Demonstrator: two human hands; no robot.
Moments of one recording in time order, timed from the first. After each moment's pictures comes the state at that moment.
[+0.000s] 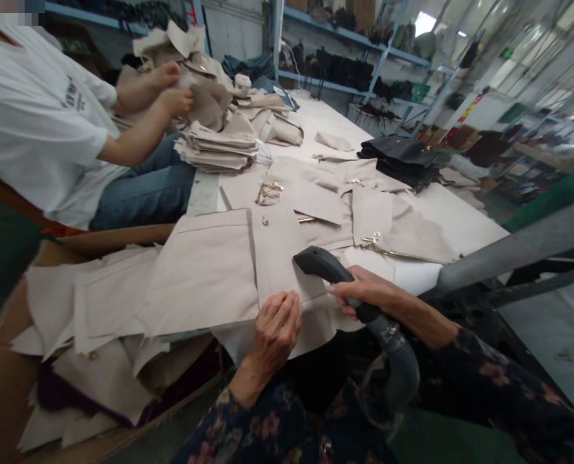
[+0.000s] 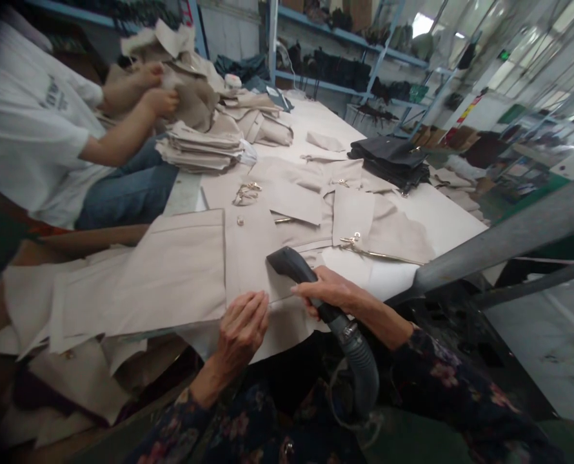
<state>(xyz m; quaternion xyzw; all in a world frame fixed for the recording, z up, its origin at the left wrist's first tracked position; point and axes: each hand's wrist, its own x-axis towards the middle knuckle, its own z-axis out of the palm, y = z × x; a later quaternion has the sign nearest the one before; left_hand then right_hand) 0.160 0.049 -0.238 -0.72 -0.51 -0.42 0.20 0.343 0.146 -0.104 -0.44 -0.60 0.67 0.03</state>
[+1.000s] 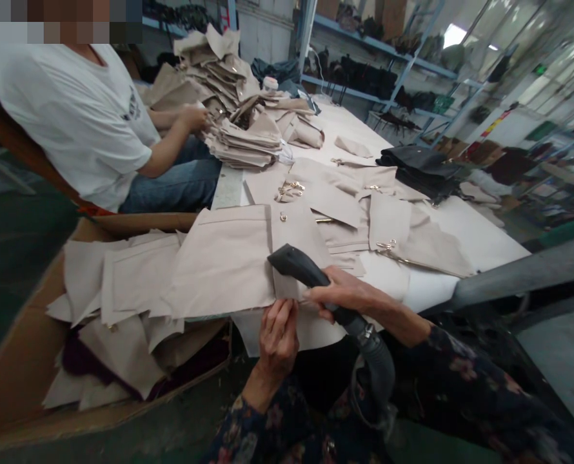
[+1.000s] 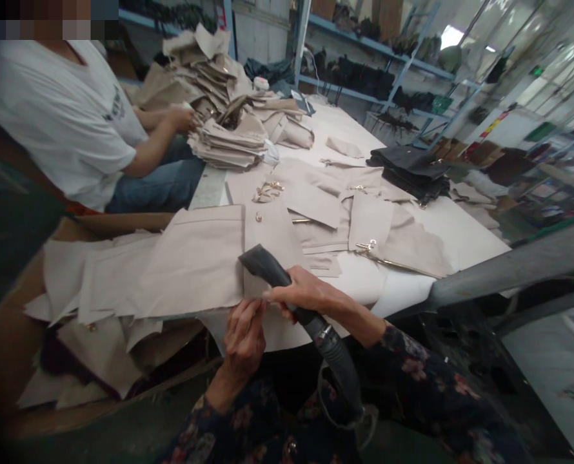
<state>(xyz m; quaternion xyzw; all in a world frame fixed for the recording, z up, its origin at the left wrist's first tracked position) 0.163 0.019 -0.271 -0.62 -0.56 -0.51 0.19 0.277 0.132 -0.100 -0.37 -0.71 0.60 -0.03</state>
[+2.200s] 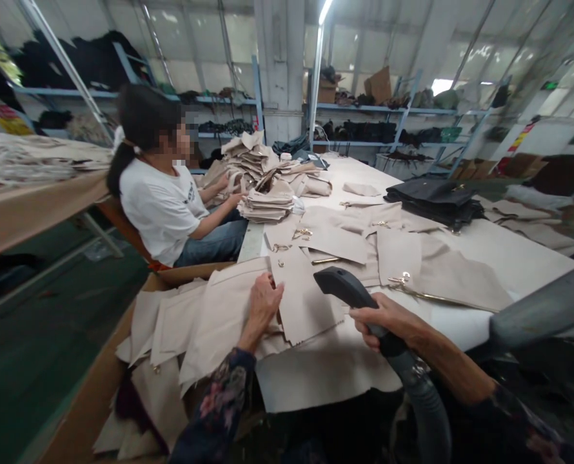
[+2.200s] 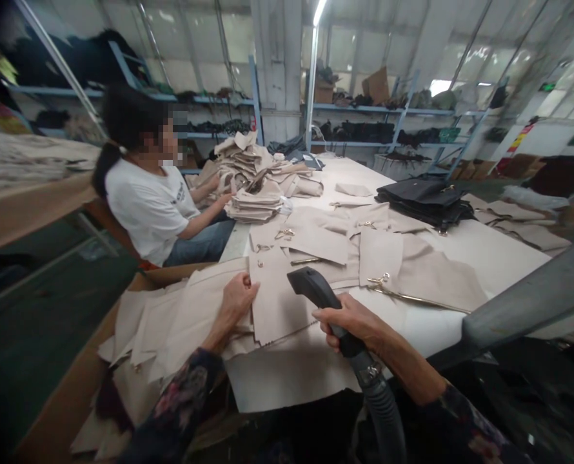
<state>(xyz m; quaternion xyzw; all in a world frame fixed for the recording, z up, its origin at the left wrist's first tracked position) 0.065 0.122 -0.177 -0.46 -0.77 -0.44 -0.05 0.338 0.146 -0.091 -0.35 -0.59 0.71 0.14</state>
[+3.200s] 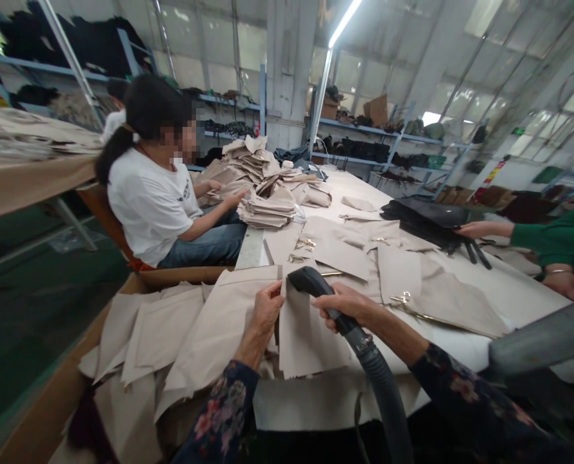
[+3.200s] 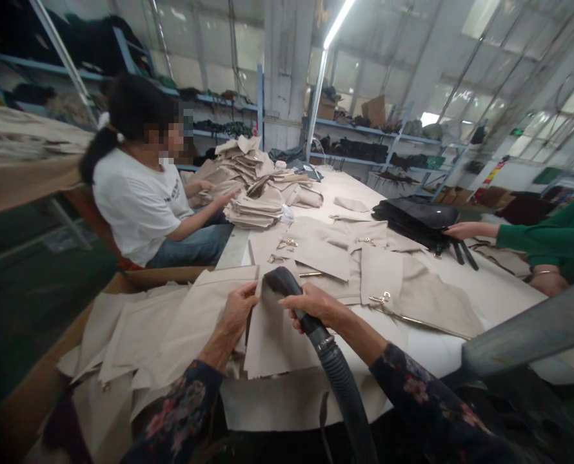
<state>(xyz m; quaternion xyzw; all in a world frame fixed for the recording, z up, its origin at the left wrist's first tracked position) 0.067 0.141 -0.186 -0.28 -0.47 -0.71 -0.44 0.242 0.191 -0.101 -0.35 -0.63 0.68 0.09</state>
